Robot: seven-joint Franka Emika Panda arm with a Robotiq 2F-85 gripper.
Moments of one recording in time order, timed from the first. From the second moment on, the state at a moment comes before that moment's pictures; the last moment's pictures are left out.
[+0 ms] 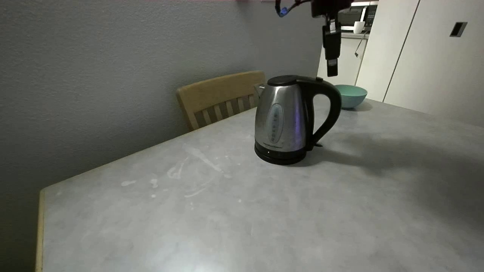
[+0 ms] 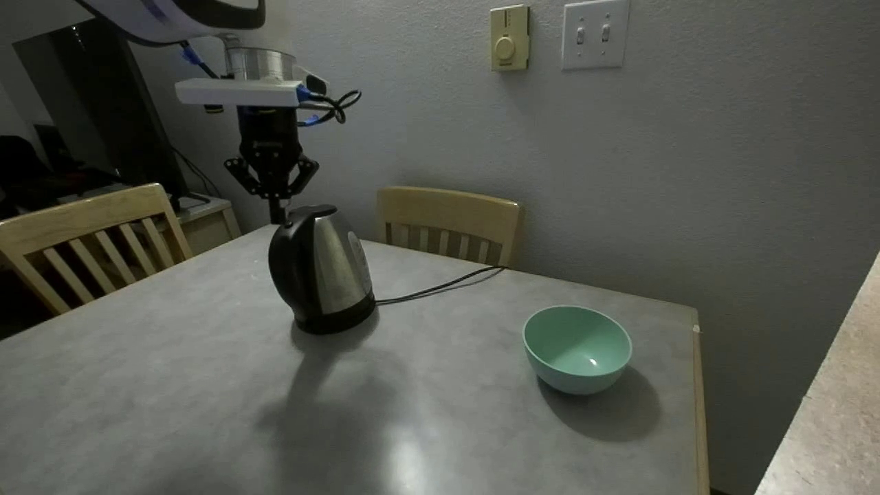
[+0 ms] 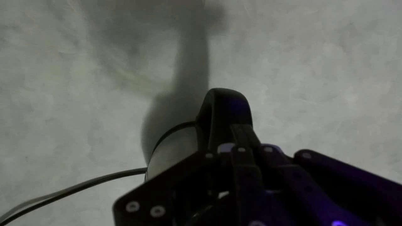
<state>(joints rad) -0.01 0.39 0.06 -1.64 -0.05 1.81 -0.51</state>
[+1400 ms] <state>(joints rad) 0.00 0.45 0.08 -1.52 -0.06 1.74 -0.51</state>
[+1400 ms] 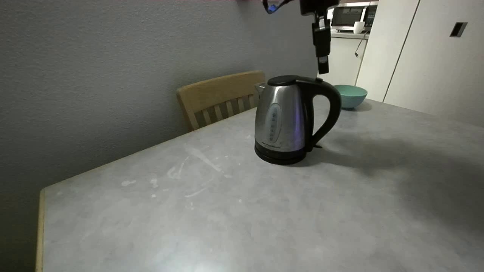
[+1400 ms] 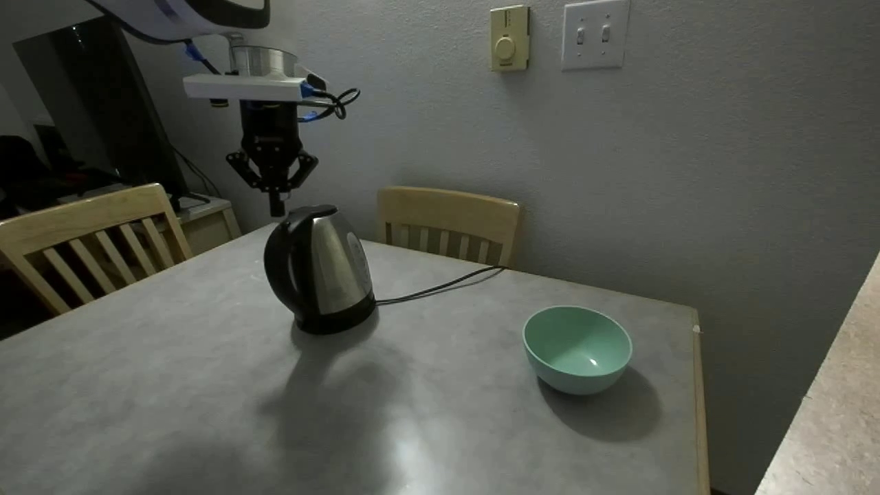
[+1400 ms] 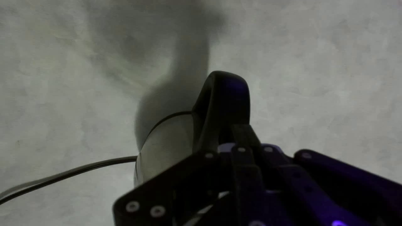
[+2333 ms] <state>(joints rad) 0.02 0.57 0.08 -1.38 -0.09 1.57 -0.51</state>
